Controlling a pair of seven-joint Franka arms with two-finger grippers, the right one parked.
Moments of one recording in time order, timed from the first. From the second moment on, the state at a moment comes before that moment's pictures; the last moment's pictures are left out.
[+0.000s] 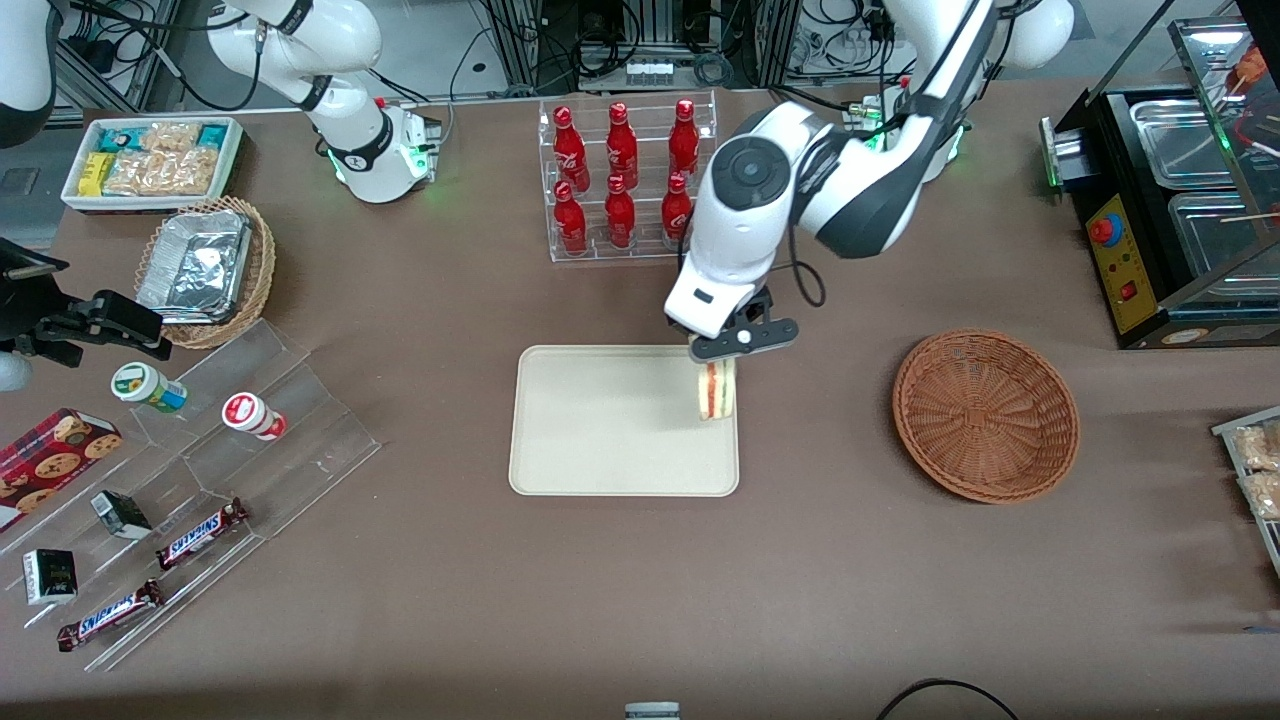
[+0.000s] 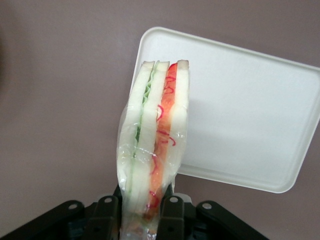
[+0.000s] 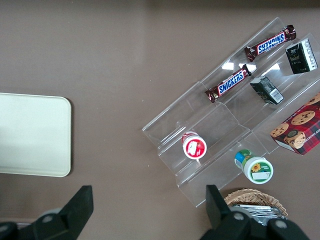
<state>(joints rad) -0.70 0.33 -0.02 -1.70 -0.04 2.02 -0.91</state>
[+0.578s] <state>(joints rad) -0.70 0.47 -0.02 -1.70 -0.03 2.15 -0.90</state>
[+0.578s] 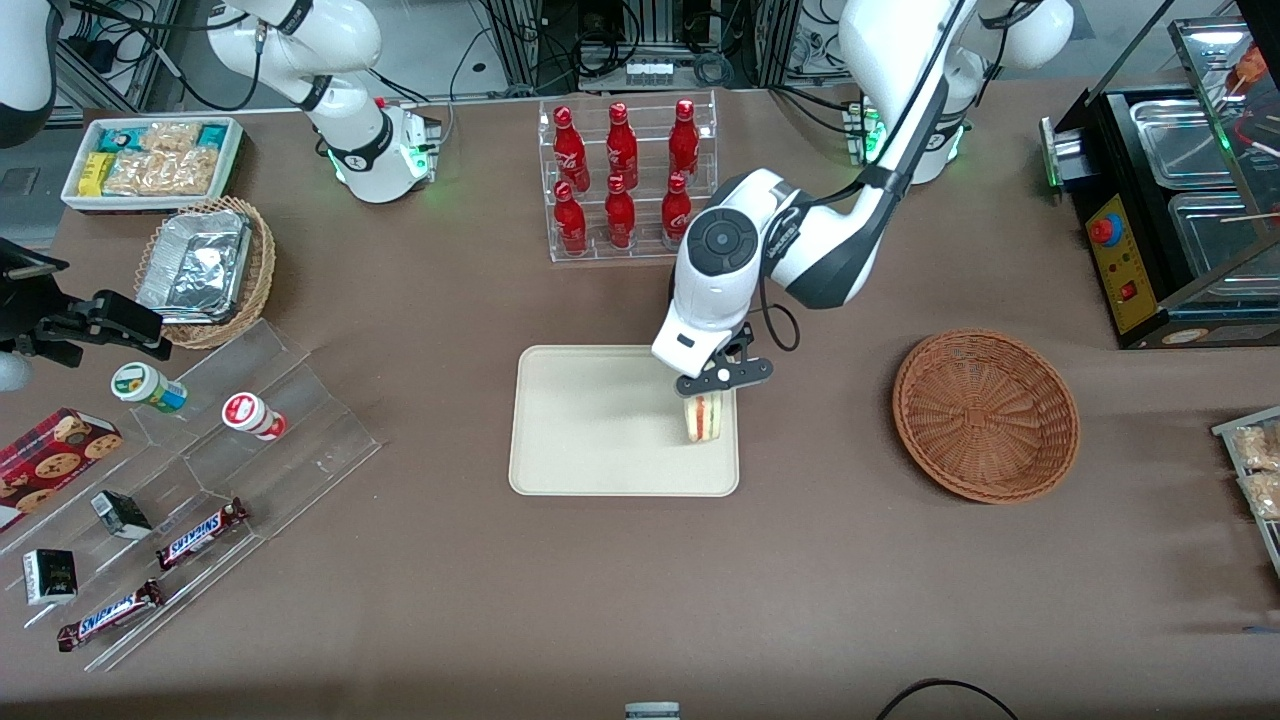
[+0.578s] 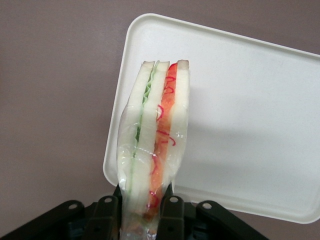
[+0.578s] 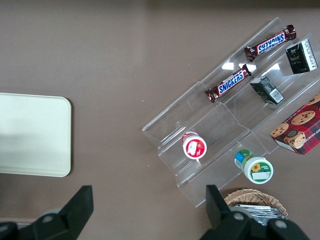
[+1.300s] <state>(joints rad) -0.76 0.59 -0.01 -1.66 0.04 2.23 -0.90</state>
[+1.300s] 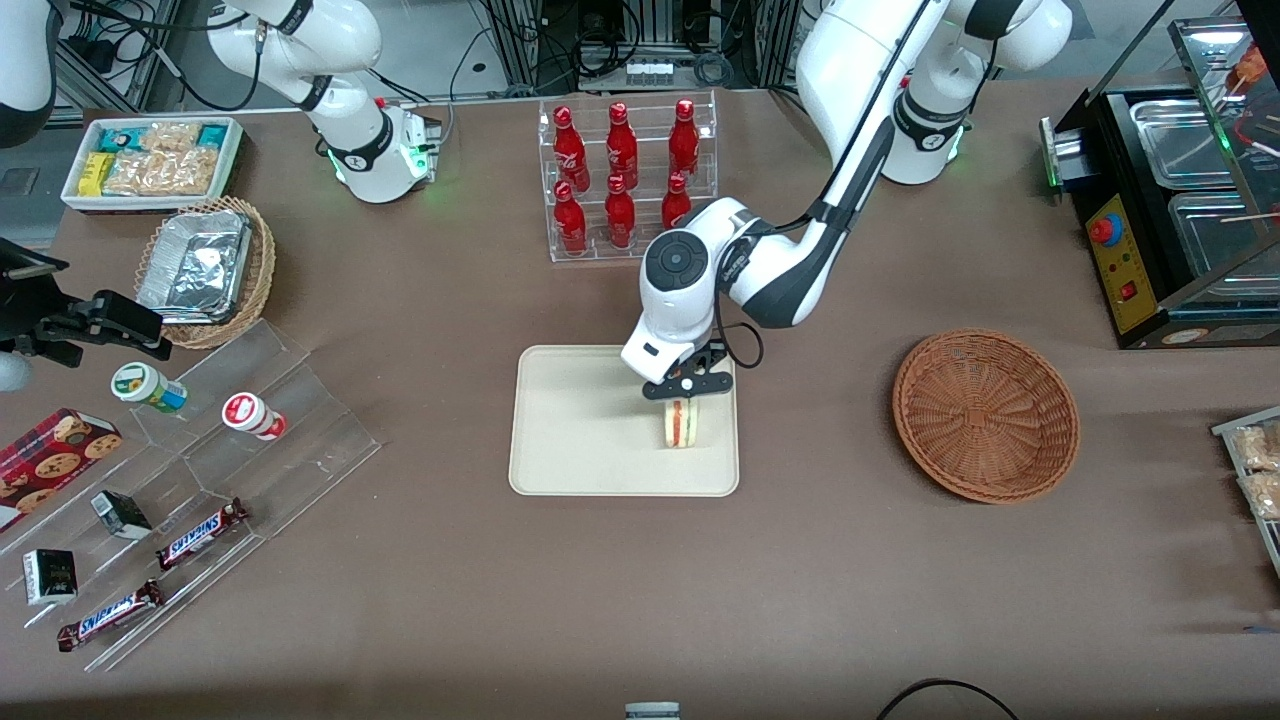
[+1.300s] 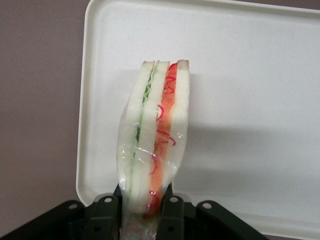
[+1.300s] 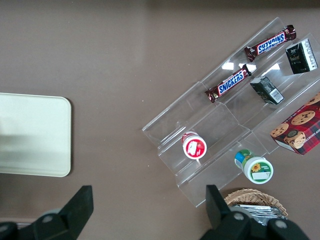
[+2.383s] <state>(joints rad) -0.76 0.62 -0.01 -1.65 0.05 2.27 -0.90</state>
